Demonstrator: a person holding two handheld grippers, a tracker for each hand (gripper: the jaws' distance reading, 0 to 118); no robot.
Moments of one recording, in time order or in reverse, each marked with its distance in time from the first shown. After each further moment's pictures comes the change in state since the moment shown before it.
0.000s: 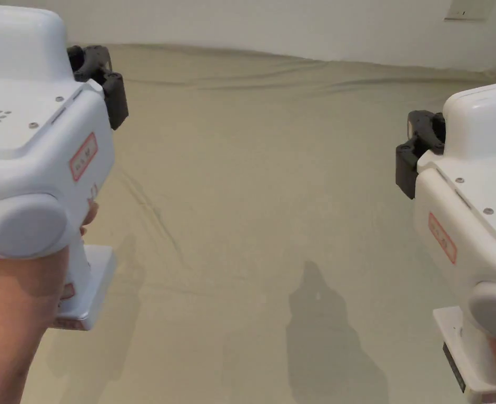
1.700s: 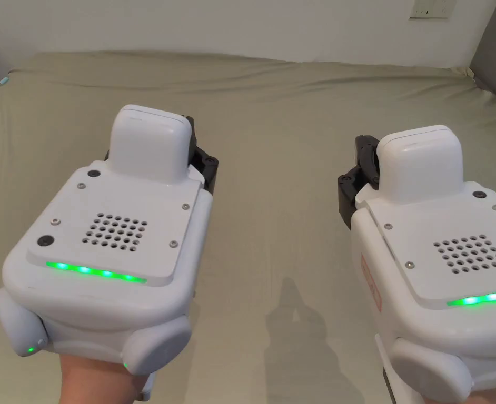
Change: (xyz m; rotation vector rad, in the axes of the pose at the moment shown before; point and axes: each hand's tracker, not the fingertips) left arm 0.111 -0.044 0.038 -0.018 -0.063 -0.122; right arm -0.001 -0.034 0.034 0.041 -0.002 -0.063
